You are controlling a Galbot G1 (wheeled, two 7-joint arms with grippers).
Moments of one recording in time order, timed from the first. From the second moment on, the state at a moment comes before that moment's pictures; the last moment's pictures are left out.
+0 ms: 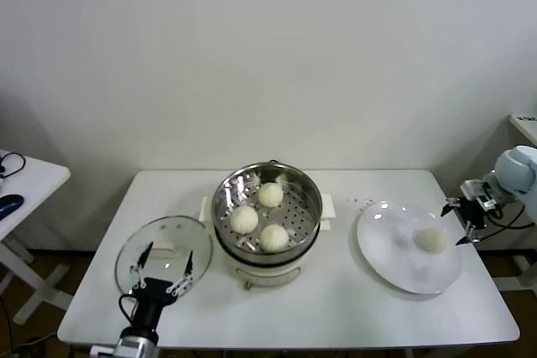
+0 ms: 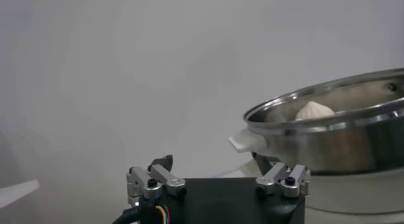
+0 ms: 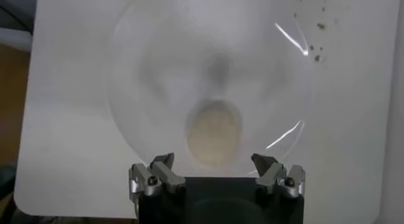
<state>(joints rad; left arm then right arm) 1.69 -1.48 -0.62 -2.03 0.17 -0.14 0.06 0.00 0.59 -0.68 0.91 -0.18 0.18 -1.22</state>
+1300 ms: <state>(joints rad) 1.69 -1.48 -0.63 -2.02 0.17 -0.14 0.06 -0.08 0.78 -0.57 0.67 -0.32 0.22 -1.21</state>
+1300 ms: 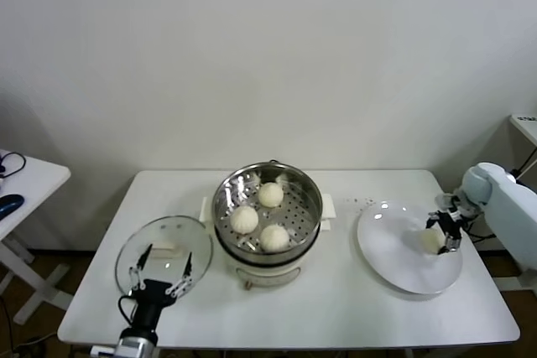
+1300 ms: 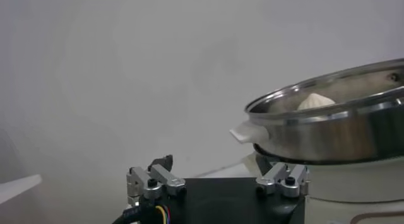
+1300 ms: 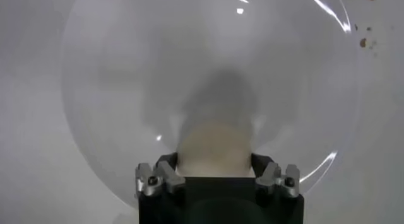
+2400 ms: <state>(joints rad) 1.68 -1.48 -0.61 -2.03 0.17 -0.15 0.06 0.36 0.75 -1.10 0.89 0.19 0.06 -1.18</state>
